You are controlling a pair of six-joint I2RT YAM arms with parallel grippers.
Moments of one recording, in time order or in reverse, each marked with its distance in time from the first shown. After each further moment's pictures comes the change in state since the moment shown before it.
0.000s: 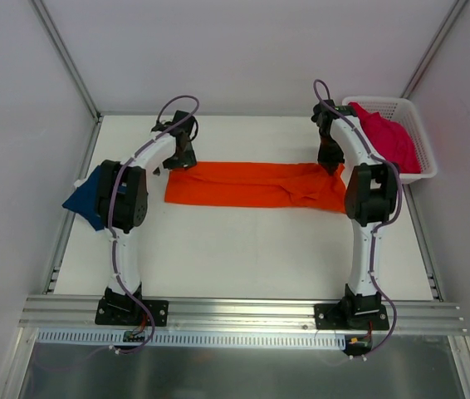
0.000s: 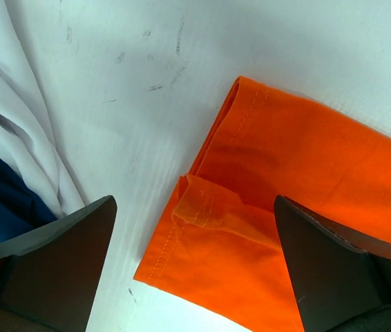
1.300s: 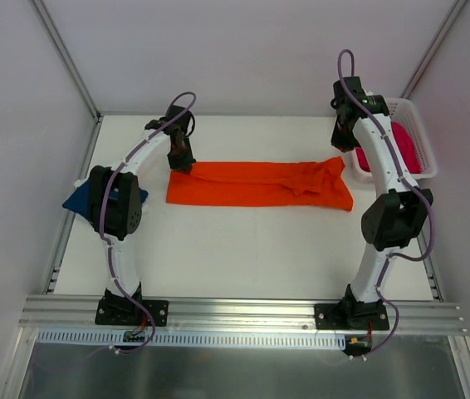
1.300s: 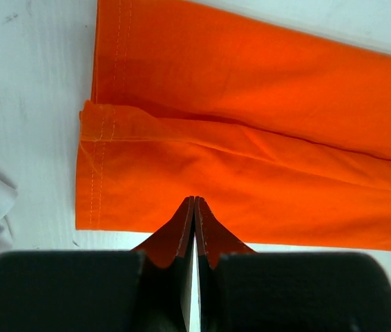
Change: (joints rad) left arm 0.000 -0.114 -0.013 -0.053 0.381 0.029; right arm 0.001 -0.327 -0.033 0.068 0.021 -0.020
